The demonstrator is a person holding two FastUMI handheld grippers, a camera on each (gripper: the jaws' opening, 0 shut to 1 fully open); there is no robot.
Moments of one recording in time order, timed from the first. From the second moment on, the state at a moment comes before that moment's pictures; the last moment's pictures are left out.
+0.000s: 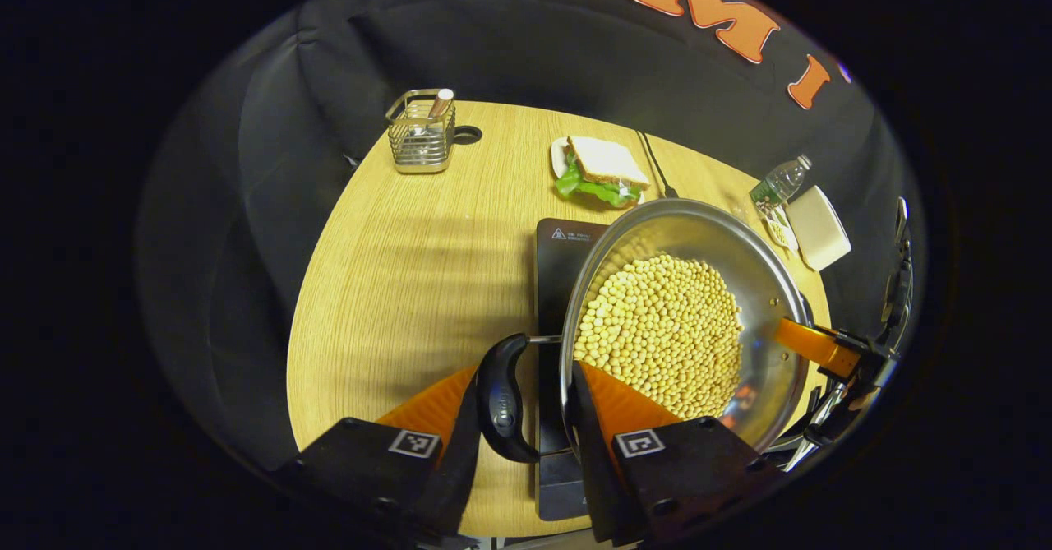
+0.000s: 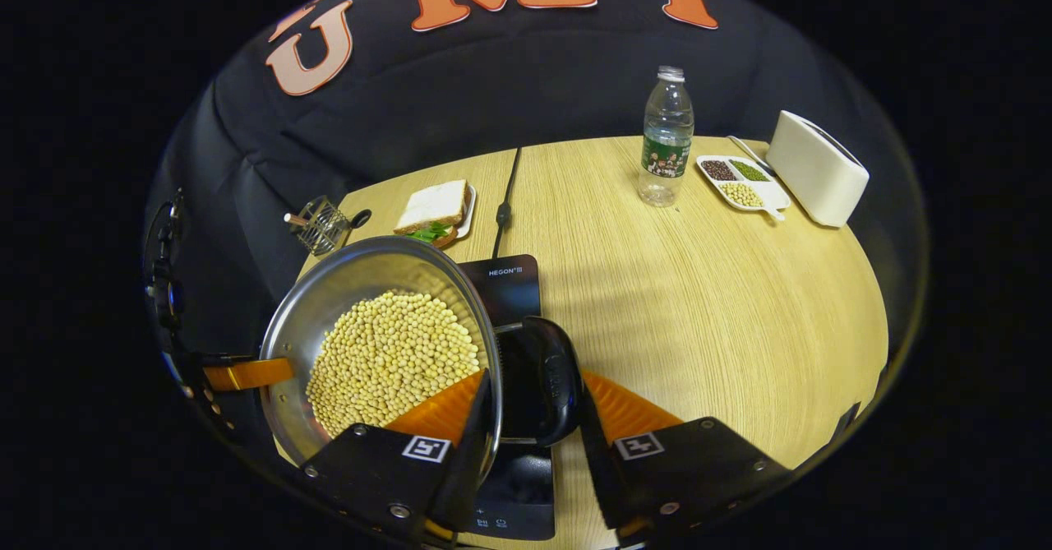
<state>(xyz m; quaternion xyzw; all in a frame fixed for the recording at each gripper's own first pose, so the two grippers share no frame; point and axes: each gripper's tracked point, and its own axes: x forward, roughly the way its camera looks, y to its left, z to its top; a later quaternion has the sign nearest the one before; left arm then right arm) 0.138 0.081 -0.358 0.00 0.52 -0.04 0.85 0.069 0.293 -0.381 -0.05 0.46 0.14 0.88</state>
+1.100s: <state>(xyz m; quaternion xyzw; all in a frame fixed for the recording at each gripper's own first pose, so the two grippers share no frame) 0.175 0.147 0.215 0.05 0.01 0.01 1.00 0.090 0.277 0.091 -0.09 0.04 0.19 0.98</state>
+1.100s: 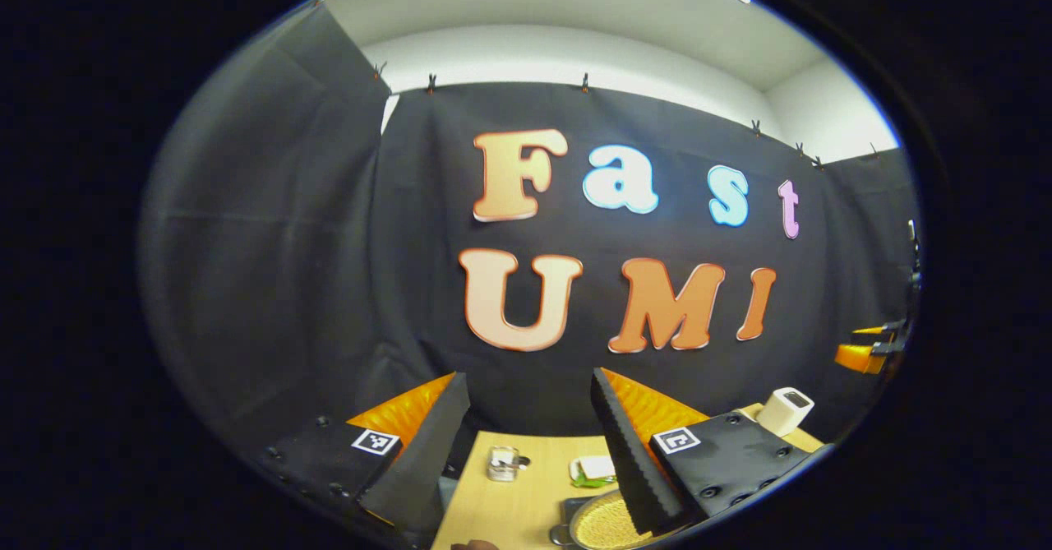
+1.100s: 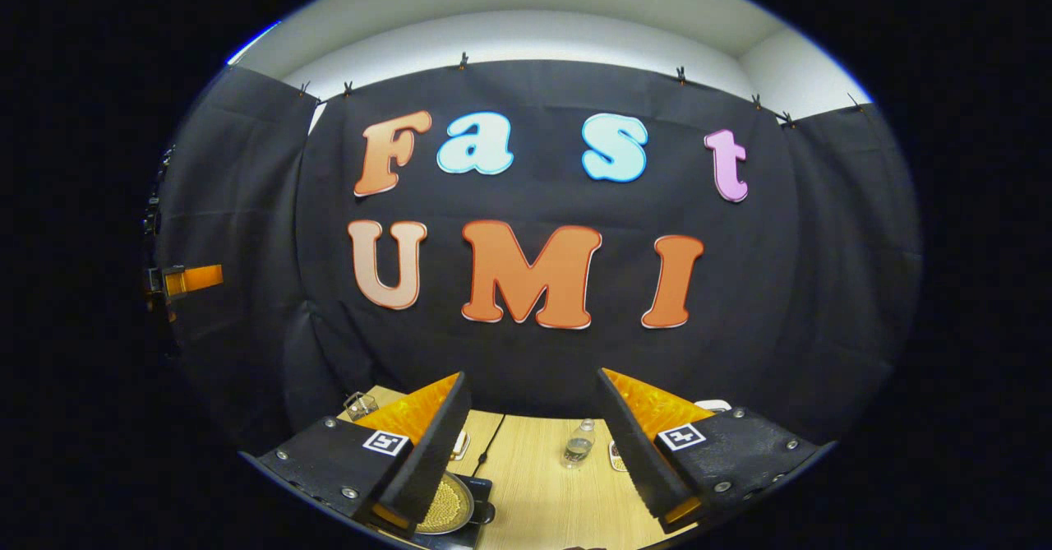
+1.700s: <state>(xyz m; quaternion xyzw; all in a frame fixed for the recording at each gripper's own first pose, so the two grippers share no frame) 0.130 0.143 0.254 0.05 -0.04 0.01 1.00 0.043 0.239 0.168 -0.07 -0.05 0.15 0.98</state>
